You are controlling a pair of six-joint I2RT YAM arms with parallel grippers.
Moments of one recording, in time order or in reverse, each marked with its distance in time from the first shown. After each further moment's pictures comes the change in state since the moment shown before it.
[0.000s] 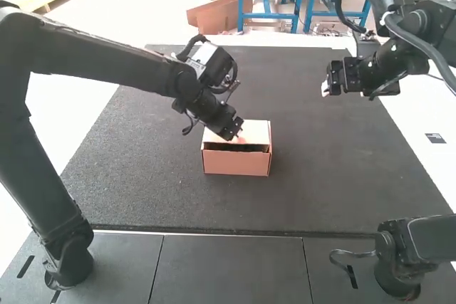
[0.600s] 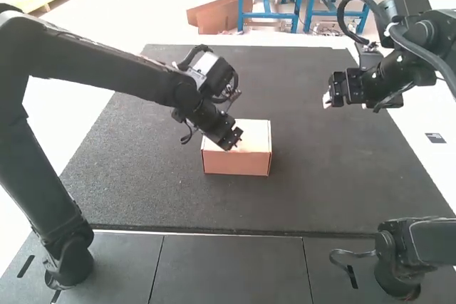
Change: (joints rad) left arm 0.002 -0.021 -0.031 0.006 -0.006 0.020; right arm 0.000 -0.064 -0.059 -0.032 -0.020 0.015
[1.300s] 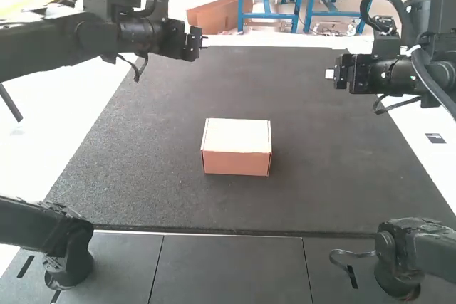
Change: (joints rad) left arm 0.223 -0.488 0.033 0.112 0.132 -0.042; right arm 0.000 -0.249 -0.203 0.398 0.000 -0.013
